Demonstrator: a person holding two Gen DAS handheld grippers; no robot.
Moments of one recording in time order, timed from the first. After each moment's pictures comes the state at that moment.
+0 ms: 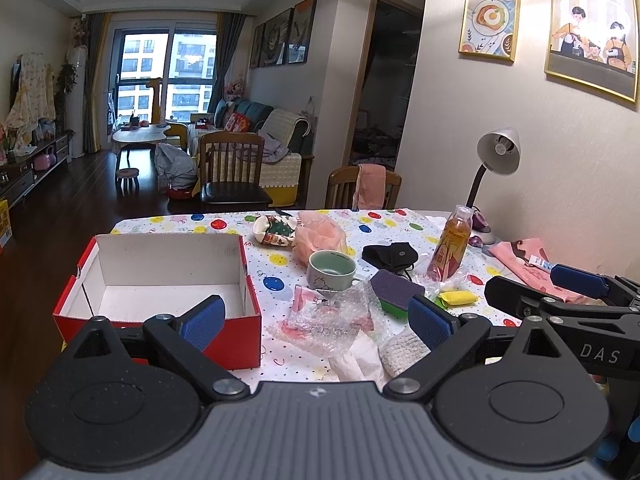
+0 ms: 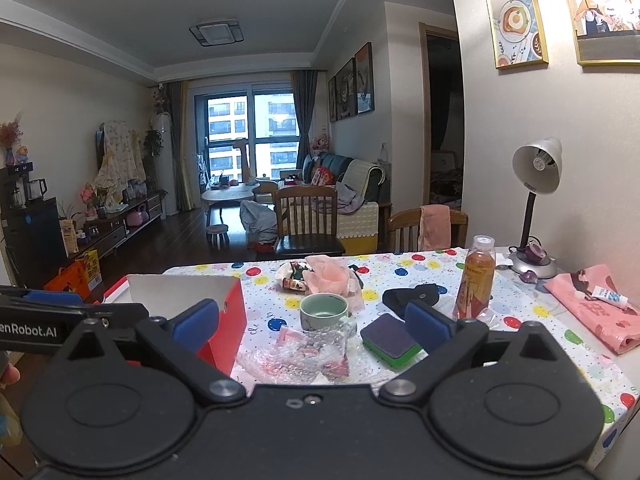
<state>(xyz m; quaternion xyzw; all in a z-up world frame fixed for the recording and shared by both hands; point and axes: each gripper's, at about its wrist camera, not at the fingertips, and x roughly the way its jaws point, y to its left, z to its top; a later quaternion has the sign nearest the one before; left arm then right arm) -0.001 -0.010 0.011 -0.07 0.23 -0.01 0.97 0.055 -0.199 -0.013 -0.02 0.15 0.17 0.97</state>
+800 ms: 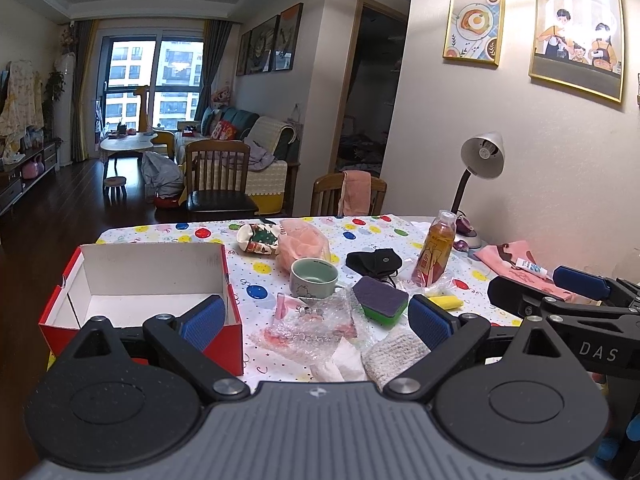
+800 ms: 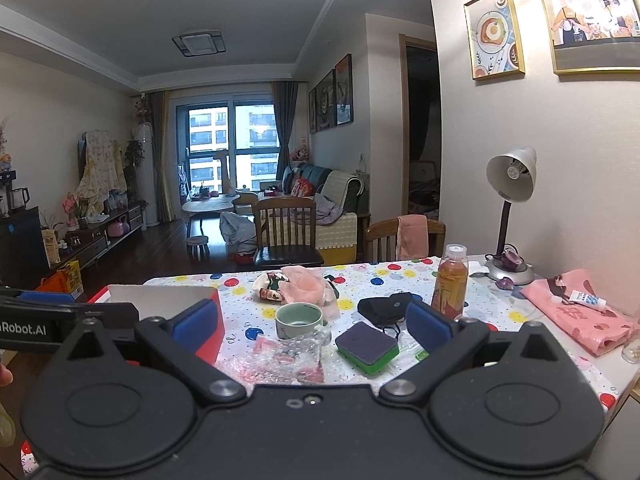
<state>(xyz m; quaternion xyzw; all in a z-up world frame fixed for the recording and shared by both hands) -0.002 -0.020 0.012 -0.07 0.22 -0.03 0.97 0.048 -0.212 -0.008 -0.01 0.13 0.14 0.98</state>
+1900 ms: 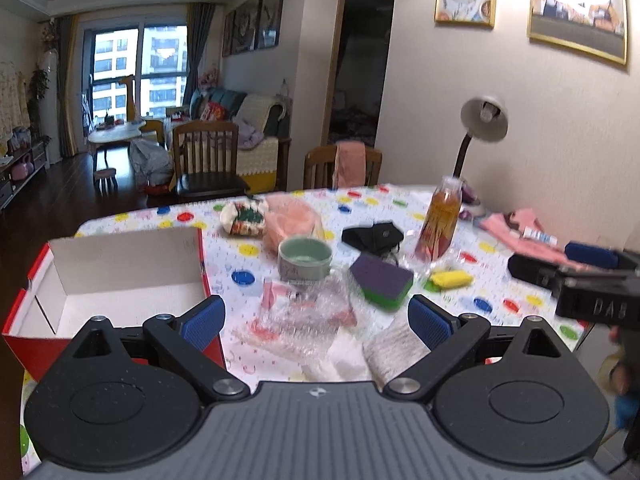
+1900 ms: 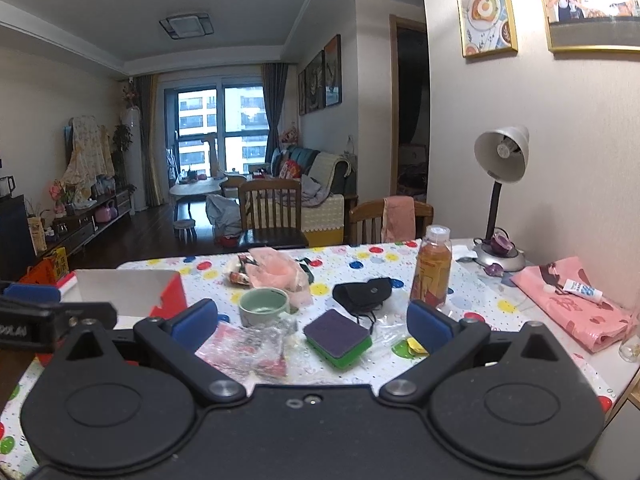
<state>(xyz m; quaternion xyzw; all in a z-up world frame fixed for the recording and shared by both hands) 0.056 -0.038 -0.026 -0.04 0.26 -0.04 0.96 0.102 -0.246 -0.028 -0.02 0.17 0.13 0.98</state>
